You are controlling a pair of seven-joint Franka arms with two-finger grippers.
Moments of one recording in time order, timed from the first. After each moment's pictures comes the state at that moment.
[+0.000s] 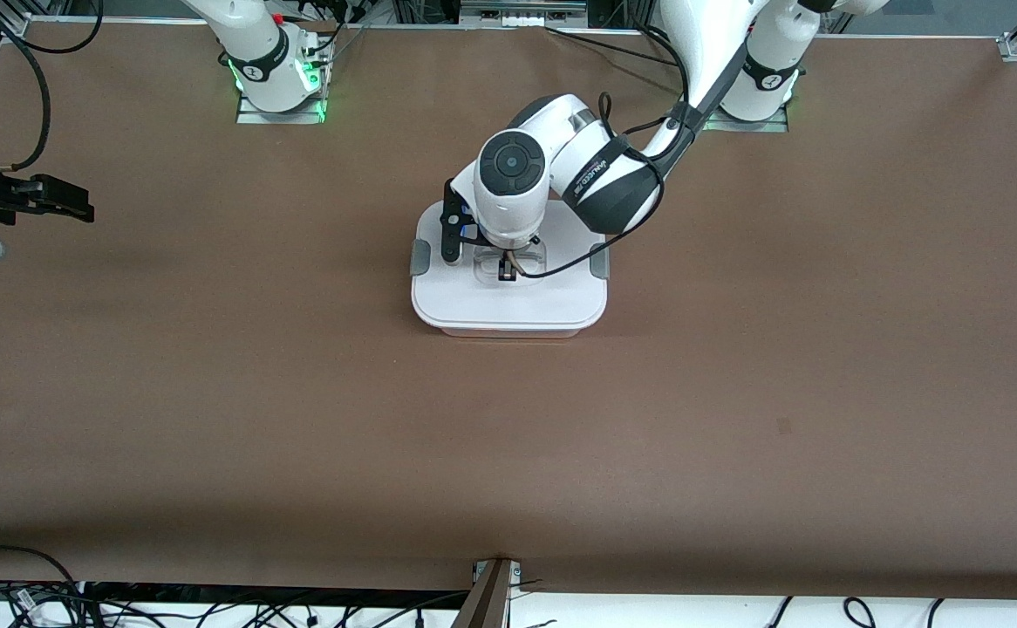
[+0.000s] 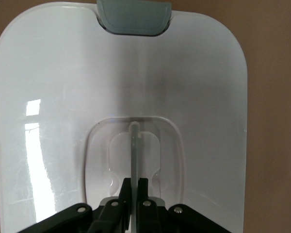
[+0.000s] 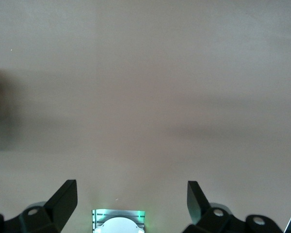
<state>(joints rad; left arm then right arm) -0.62 0.67 -0.21 -1.30 -0.01 1.88 0.78 0.05 0.15 -0.08 -1.45 -0.06 1.41 -0.11</state>
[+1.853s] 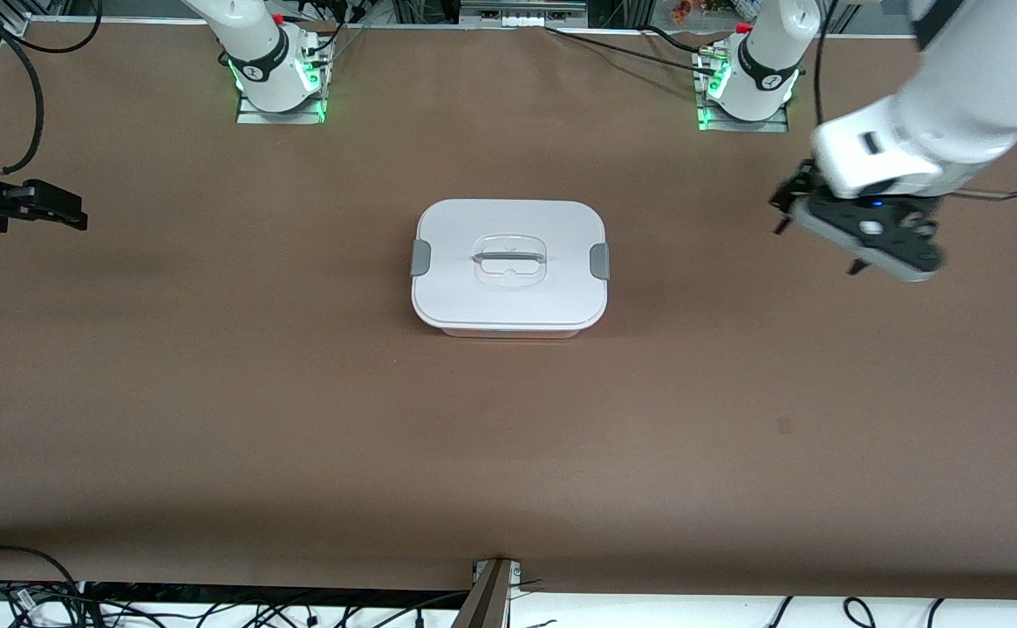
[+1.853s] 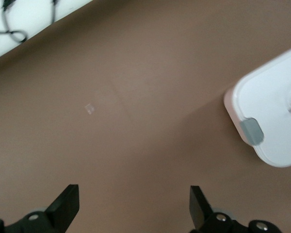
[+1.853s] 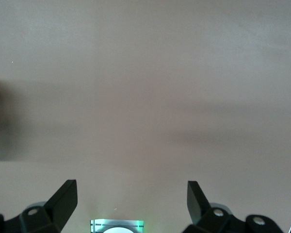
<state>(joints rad) -0.26 0.10 0.05 -1.49 0.00 1.64 0.23 0.05 0.15 -0.10 -1.44 -0.05 1.44 -0.11</state>
